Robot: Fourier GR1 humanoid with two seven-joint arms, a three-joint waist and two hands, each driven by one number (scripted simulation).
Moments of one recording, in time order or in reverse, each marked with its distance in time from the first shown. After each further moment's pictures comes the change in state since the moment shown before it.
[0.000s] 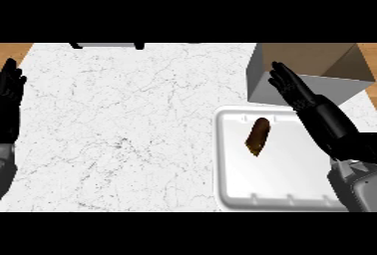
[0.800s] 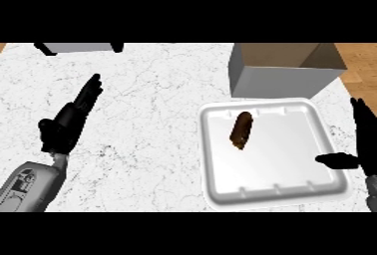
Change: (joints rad) left arm 0.001 -0.121 -0.231 -0.082 -0.003 -0.176 -0.001; right arm 0.179 -0.240 0.043 0.335 0.786 -0.500 0.341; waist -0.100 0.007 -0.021
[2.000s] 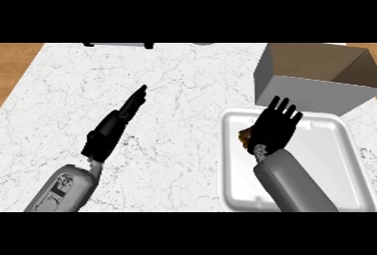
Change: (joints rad) left arm -0.029 -0.106 -0.159 -0.052 -0.031 -0.058 0.050; right arm -0.340 0.523 0.168 0.175 0.672 0.447 0.819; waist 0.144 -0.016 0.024
